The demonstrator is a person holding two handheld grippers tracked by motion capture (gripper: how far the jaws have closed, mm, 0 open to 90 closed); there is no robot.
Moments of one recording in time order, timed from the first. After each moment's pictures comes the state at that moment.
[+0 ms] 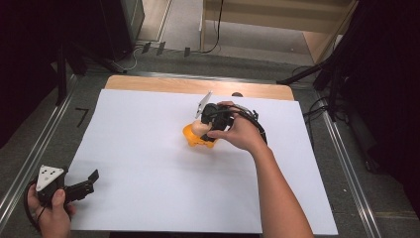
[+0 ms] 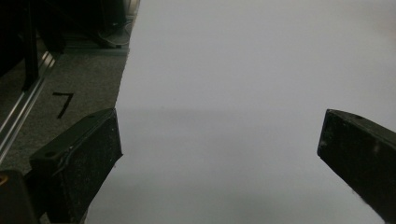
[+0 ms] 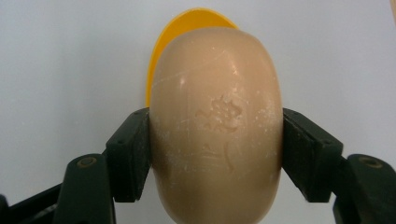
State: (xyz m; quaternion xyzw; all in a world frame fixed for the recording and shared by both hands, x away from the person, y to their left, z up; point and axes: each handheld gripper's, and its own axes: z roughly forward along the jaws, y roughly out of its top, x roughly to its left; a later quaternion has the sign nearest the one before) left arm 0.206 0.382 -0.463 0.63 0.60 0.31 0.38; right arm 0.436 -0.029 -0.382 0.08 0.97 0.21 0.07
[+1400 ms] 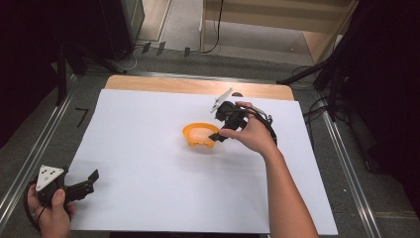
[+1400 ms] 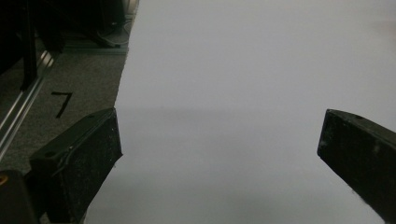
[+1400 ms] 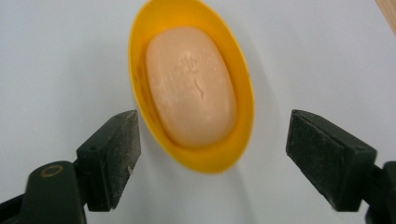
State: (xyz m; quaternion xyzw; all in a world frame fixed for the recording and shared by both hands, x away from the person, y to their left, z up) left arm 0.206 0.383 -0.463 0.63 0.60 0.31 0.38; right arm 0.438 -0.071 -0.383 0.17 0.95 0.26 0.05
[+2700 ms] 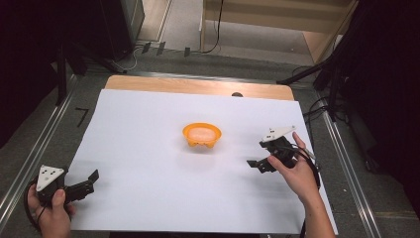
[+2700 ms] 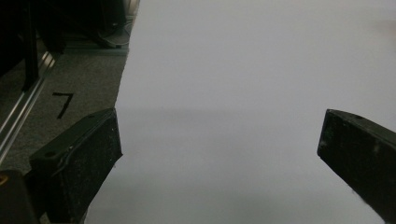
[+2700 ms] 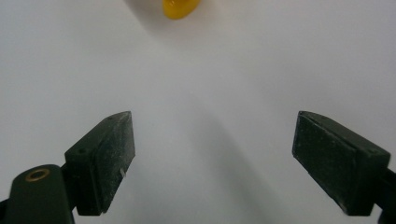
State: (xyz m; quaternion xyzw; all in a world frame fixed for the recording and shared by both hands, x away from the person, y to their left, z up) left arm 0.206 0.382 -0.463 0.63 0.60 0.31 0.38; right arm 0.349 -0.207 -0.423 0.30 0.89 0.34 0.08
